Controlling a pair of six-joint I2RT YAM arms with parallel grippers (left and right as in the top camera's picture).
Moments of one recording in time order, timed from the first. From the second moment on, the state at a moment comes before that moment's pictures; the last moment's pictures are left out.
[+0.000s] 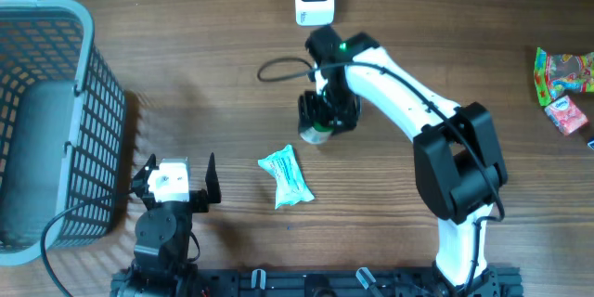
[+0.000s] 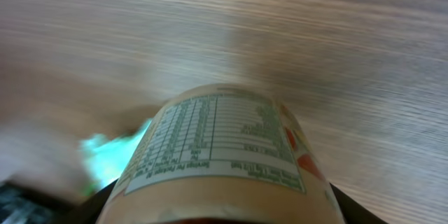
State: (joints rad) left arm -0.21 0.01 0.13 -0.42 -0.24 -0.02; right arm 0.52 2.09 1.66 -1.16 -0.40 0.42
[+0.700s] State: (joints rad) left arm -0.21 0.01 0.13 -0.42 -0.24 -0.02; right arm 0.51 2.09 1.75 -1.56 -0.82 0.21
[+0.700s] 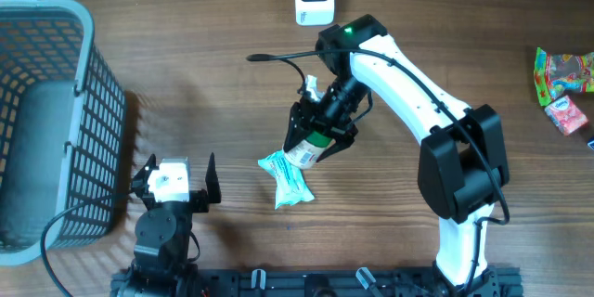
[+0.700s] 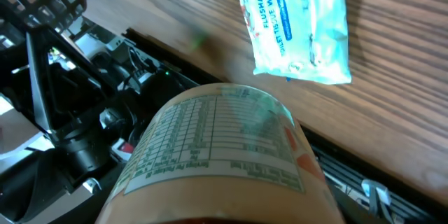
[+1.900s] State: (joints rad) left arm -0.21 0.01 0.13 -0.42 -0.24 -0.02; right arm 0.40 2.46 1.99 0.13 0.23 0.16
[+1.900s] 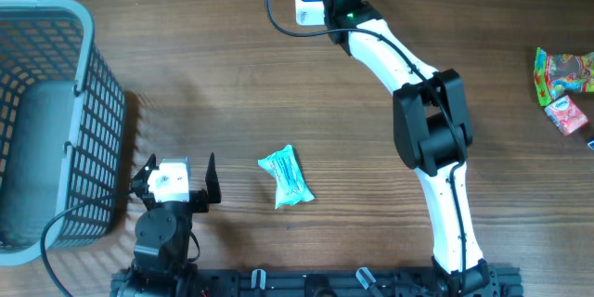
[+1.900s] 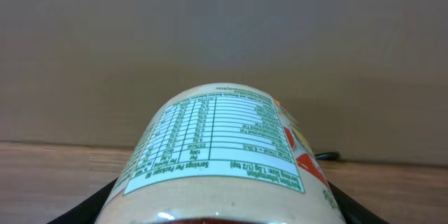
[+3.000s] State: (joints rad) left arm -0.21 0.01 0.13 -0.42 -0.24 -0.02; right arm -0.53 2.27 2.05 -1.32 -0.04 0.22
